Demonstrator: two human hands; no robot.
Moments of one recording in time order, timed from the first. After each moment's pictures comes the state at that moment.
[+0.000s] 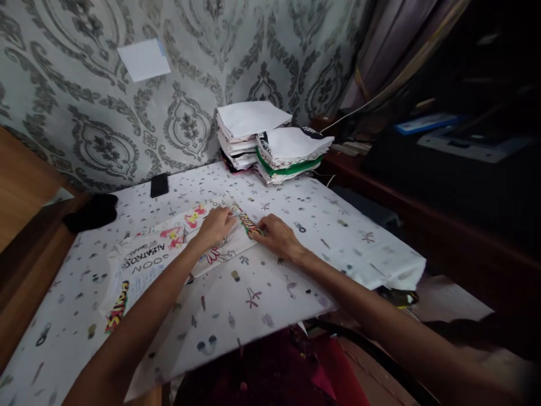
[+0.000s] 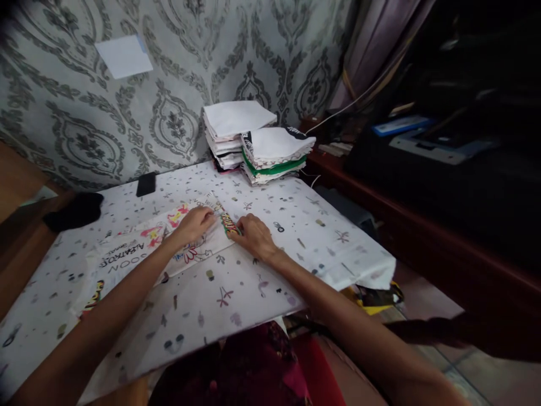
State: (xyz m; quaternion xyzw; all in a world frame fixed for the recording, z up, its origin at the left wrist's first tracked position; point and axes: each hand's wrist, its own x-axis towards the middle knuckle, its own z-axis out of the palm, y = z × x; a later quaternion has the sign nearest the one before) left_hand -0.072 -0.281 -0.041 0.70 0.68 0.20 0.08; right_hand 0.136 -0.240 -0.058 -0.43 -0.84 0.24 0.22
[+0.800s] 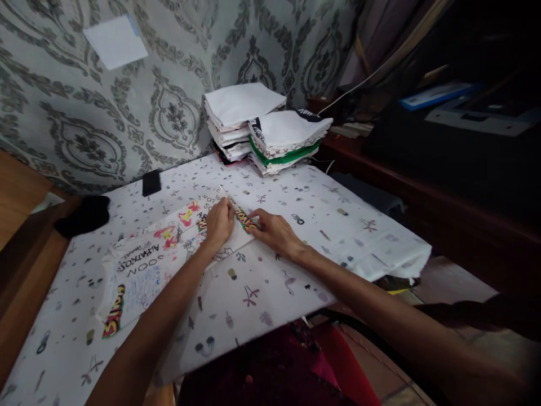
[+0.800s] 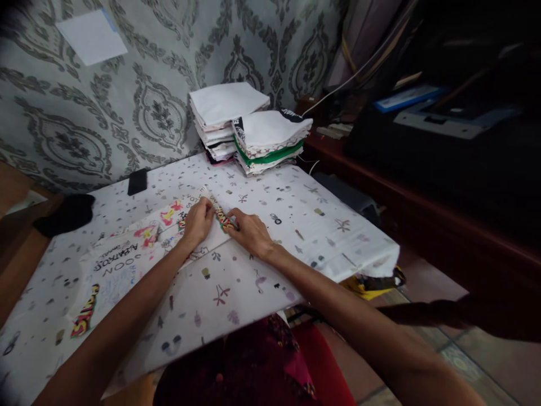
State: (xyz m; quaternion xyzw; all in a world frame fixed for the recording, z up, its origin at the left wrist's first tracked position) left_hand -0.041 -0.265 -0.067 0.62 0.74 0.26 0.02; right_hand 0.141 -0.244 -0.055 -0.42 -0.83 0.30 0.20
